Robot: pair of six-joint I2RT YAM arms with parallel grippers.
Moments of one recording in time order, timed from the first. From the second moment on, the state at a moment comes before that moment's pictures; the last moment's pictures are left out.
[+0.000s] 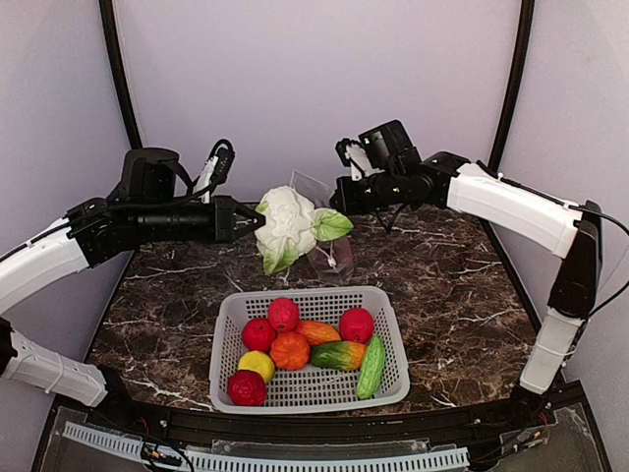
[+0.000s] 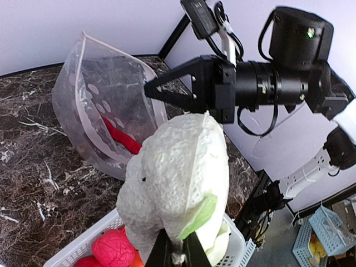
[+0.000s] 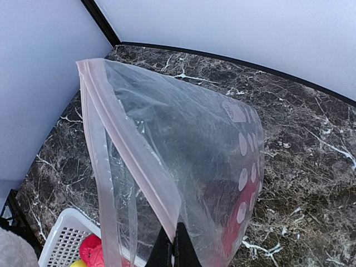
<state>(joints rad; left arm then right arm) -0.79 1.16 1.17 -0.41 0.22 -0.52 0.80 1.78 1.73 -0.56 0.01 0.37</state>
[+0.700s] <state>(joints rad) -0.73 1.39 1.23 -0.34 0.06 -0.62 0.84 1.74 1.68 -0.49 0.02 0.32</state>
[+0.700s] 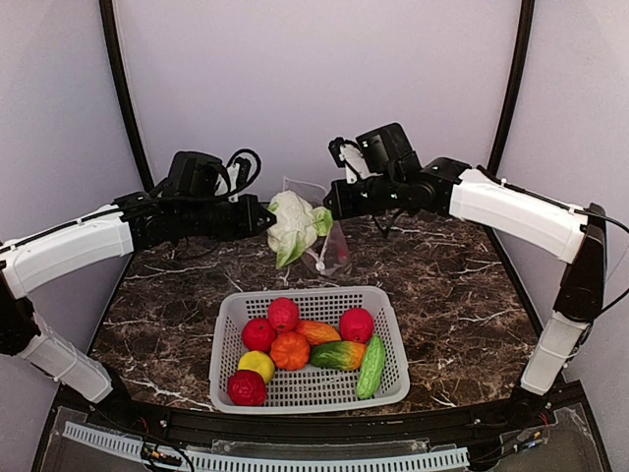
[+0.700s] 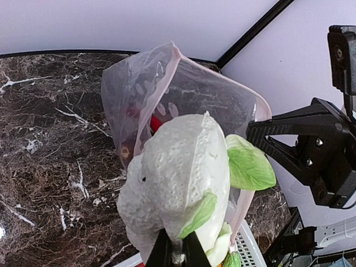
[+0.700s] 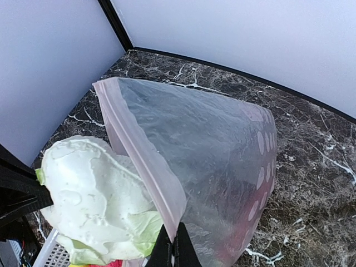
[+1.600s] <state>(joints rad) -0.72 1.56 1.32 -0.25 0.04 -0.70 0.92 1.76 1.64 -0.39 -0.09 0.31</state>
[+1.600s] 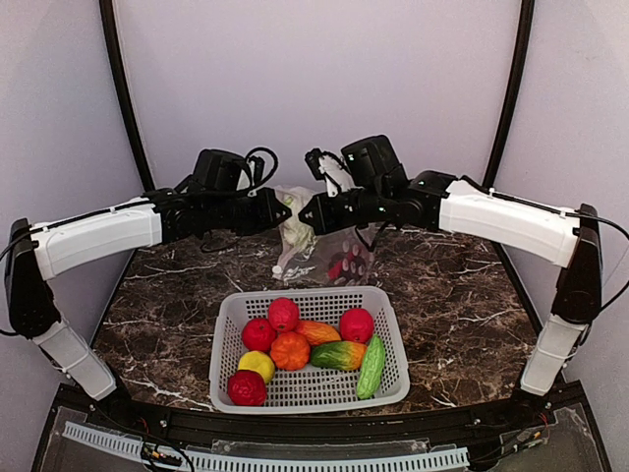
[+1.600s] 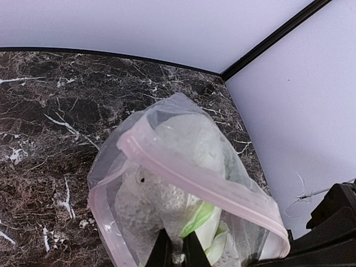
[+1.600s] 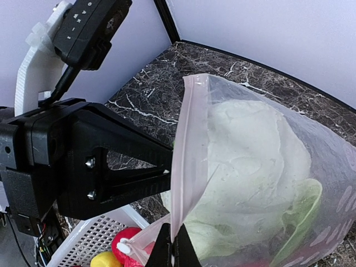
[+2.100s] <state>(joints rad) -0.72 1.65 1.32 -0.19 0.04 -0.73 0.92 1.76 1.61 -0.33 -0.10 0.35</state>
